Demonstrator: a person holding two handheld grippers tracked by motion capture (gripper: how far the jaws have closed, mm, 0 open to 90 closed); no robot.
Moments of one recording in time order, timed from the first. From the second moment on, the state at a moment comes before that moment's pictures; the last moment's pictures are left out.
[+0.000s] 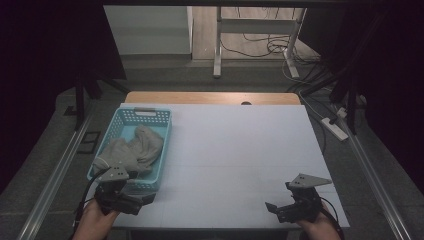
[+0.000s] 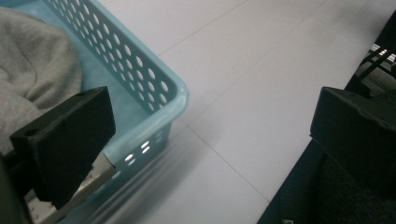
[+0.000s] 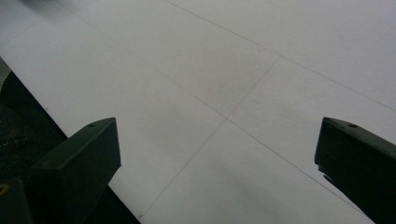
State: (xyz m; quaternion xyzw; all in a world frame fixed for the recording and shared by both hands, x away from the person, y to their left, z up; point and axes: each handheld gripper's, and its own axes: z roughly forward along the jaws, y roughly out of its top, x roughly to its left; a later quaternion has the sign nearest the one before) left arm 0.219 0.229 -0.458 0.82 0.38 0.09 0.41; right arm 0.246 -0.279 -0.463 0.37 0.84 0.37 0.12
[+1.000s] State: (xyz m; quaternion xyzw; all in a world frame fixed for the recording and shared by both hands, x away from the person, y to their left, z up) left arm 0.259 0.229 -0.454 0.81 0.41 0.08 0.40; right arm 0.247 -0.279 -0.464 0.37 0.84 0.37 0.11
